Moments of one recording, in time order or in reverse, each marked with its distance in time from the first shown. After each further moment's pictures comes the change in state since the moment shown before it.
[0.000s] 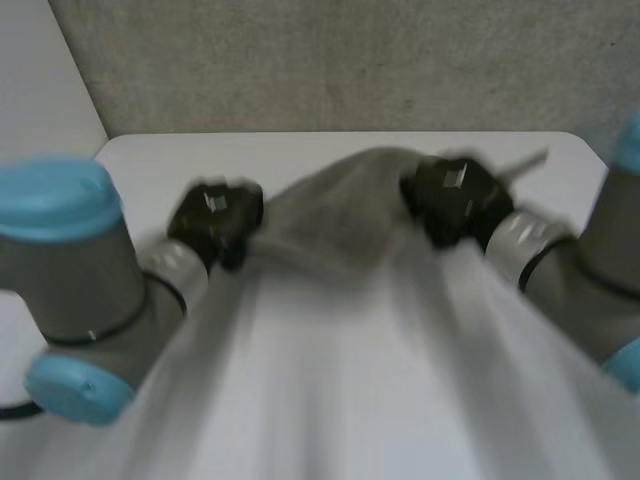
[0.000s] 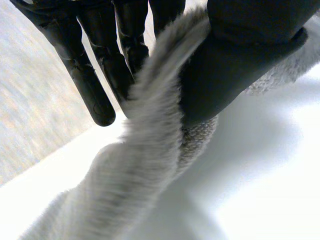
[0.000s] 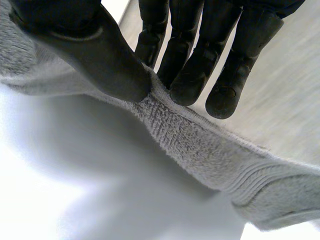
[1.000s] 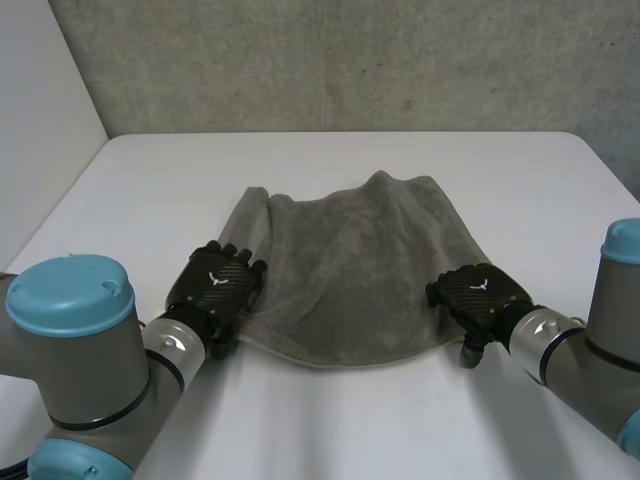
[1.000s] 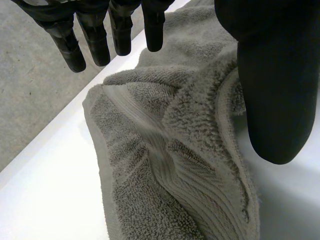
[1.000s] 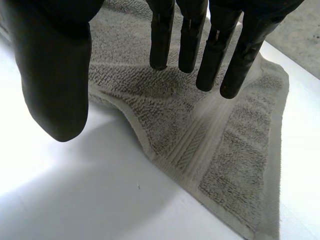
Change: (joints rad) left arm 0.009 0.010 -0.262 0.154 -0.003 0.236; right arm -0.143 0.057 0.300 -0.066 -0.040 -0.080; left_hand -0.916 -0.902 -0.903 -0.903 -0.913; right_hand -0.869 -0.852 -0.866 -0.857 -0.902
